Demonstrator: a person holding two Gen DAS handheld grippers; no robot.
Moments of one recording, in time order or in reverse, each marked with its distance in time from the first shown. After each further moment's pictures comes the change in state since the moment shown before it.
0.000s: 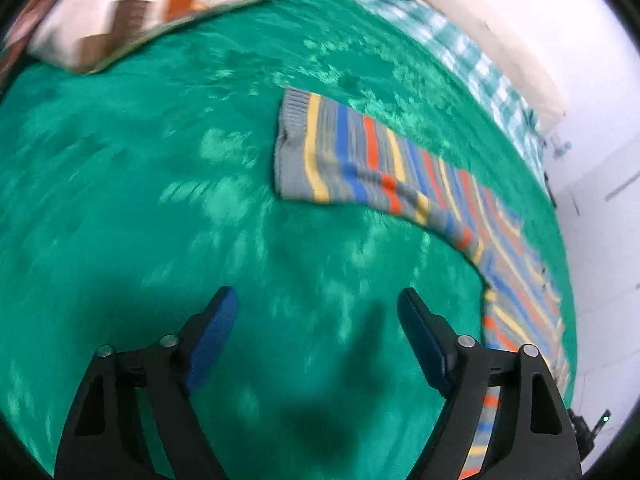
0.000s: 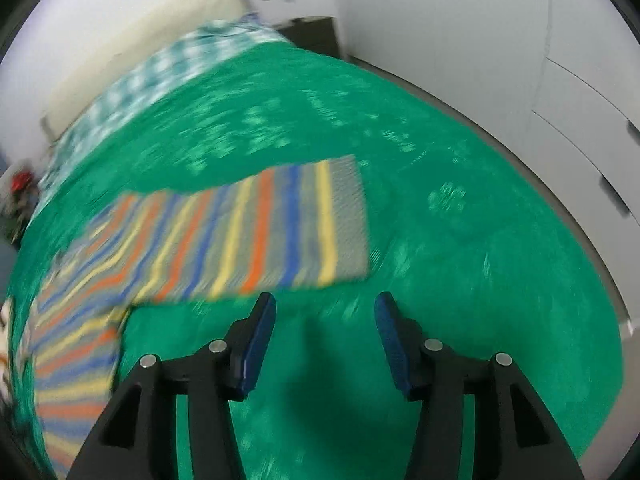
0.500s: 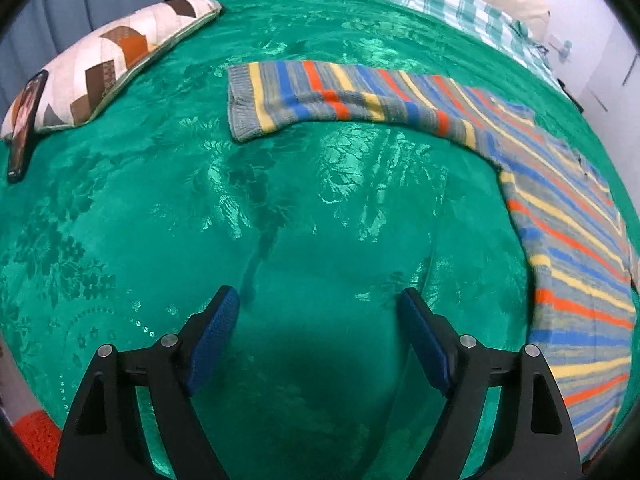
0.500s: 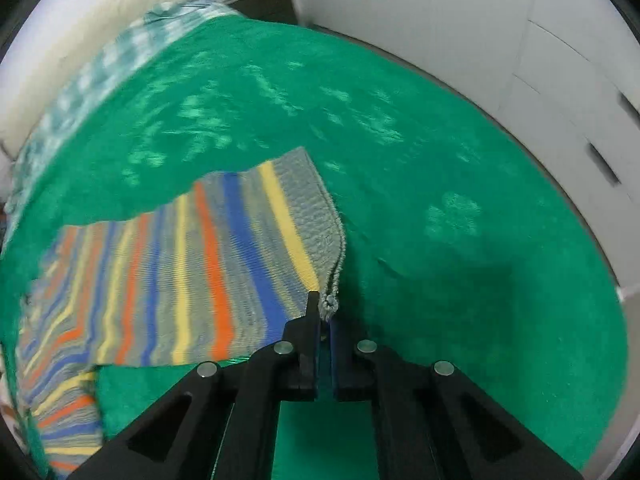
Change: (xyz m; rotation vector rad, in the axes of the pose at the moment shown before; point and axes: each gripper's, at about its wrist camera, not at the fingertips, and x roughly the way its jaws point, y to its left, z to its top) left arm -0.013 -0.052 -0.072 0.292 -0.001 0.224; right arm 0.076 -0.018 0.056 0.142 0.146 -0.129
